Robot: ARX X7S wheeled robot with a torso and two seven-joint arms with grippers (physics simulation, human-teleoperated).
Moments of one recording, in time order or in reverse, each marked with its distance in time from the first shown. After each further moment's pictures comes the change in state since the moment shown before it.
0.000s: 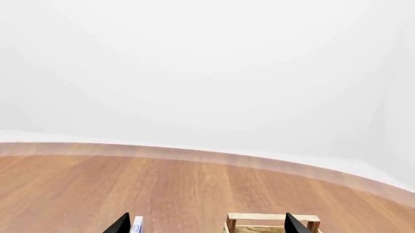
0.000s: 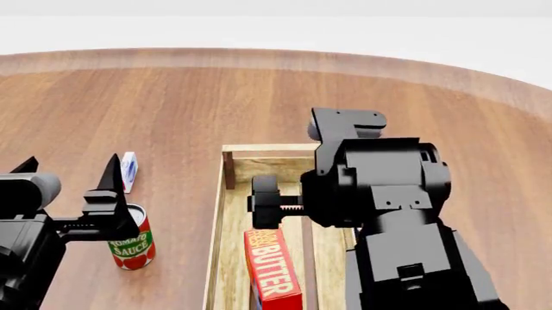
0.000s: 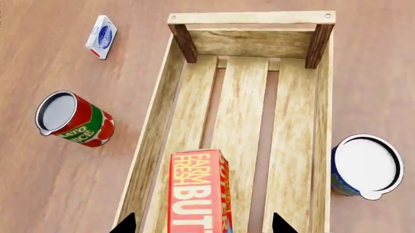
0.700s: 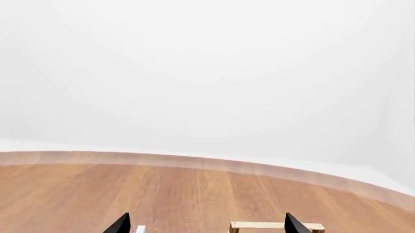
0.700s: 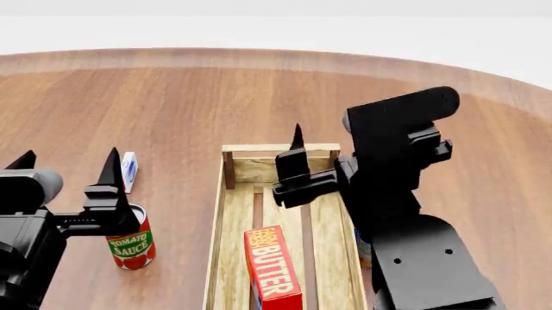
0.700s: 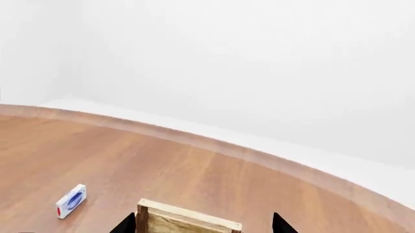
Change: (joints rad) left arm -0.014 -0.002 0.023 -0.009 0.022 0.027 -0.013; right arm -0.684 0.216 0.092 -1.362 -0.071 -0.246 0.181
